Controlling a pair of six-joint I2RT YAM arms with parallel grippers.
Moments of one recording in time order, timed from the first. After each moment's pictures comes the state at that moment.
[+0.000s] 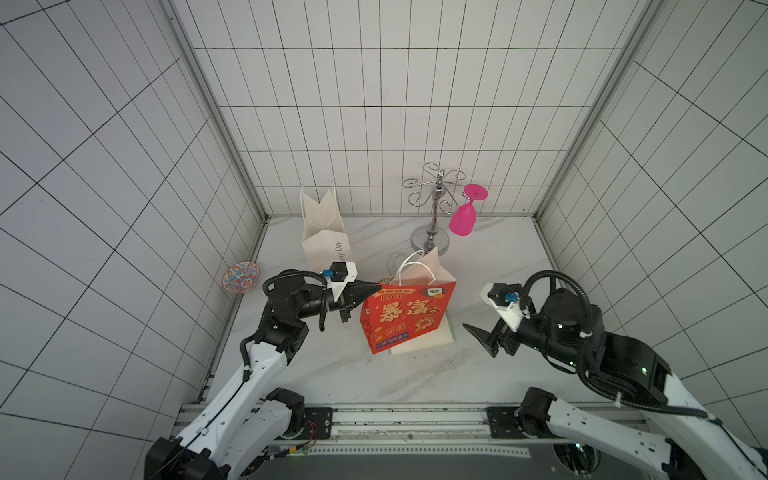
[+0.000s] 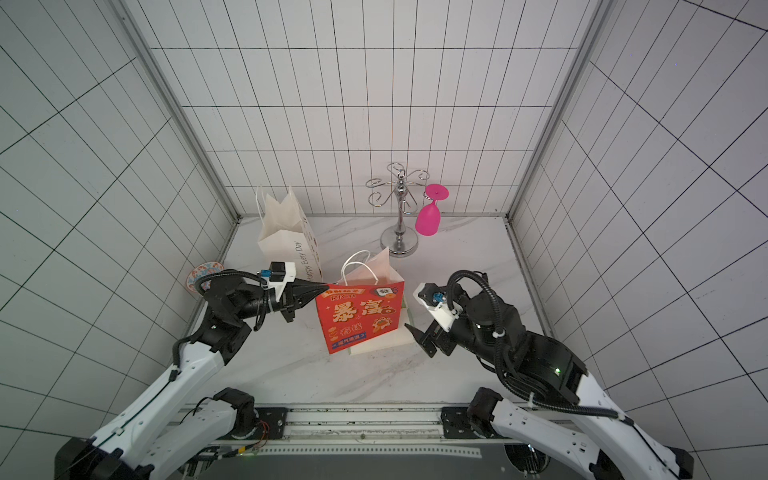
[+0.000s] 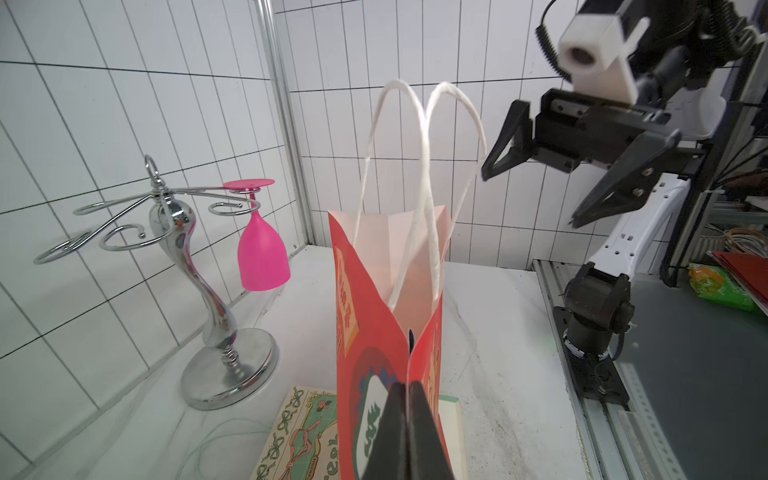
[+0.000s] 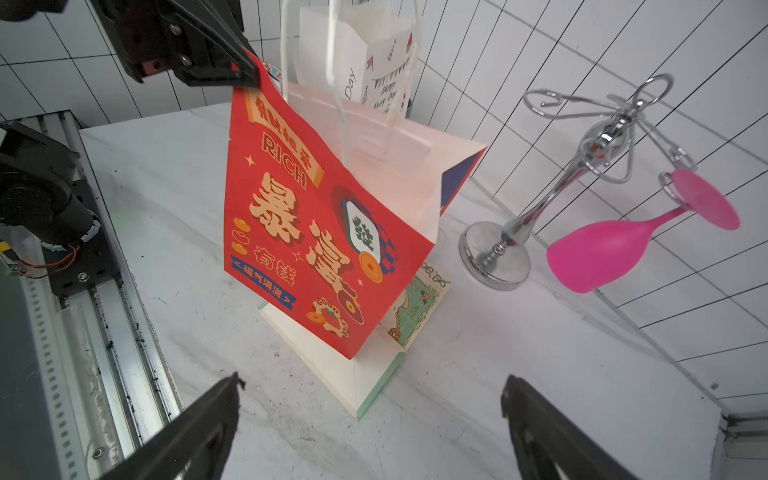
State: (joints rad) left arm -0.31 0.91 0.64 0.31 1.03 0.03; right arm 0.90 0.72 1.08 -0.84 0.11 -0.15
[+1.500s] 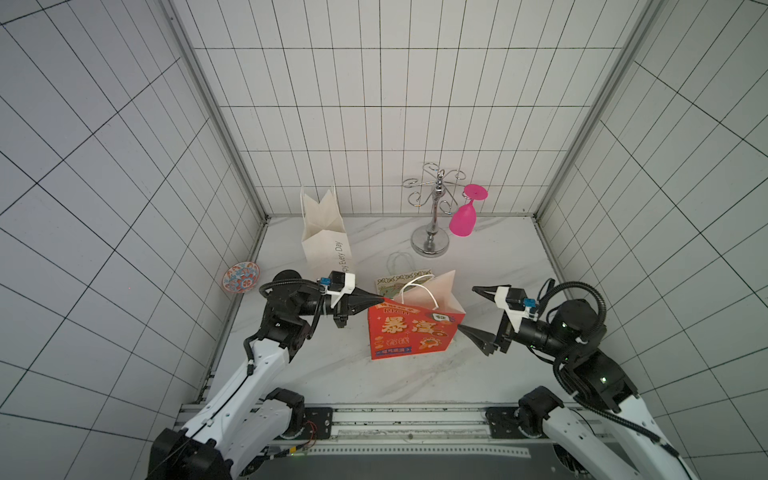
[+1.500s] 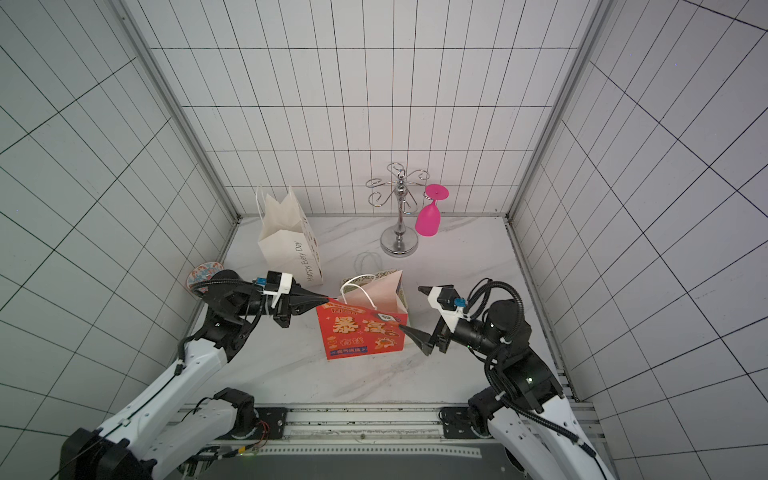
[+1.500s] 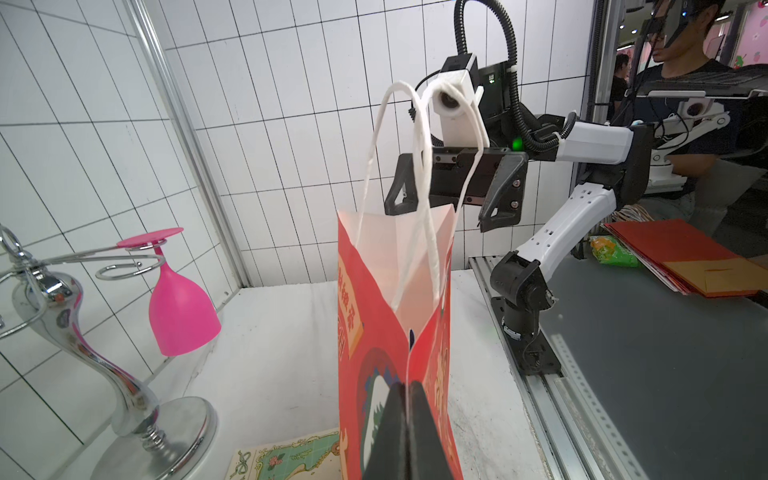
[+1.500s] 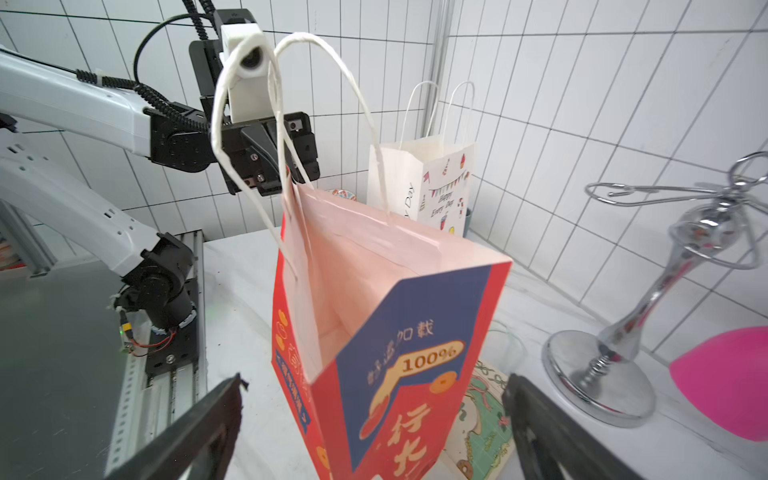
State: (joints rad) left arm -0.29 0.92 0.62 0.47 1.25 0.01; right arm 0.48 0.47 0.69 -0.32 -0.56 -0.13
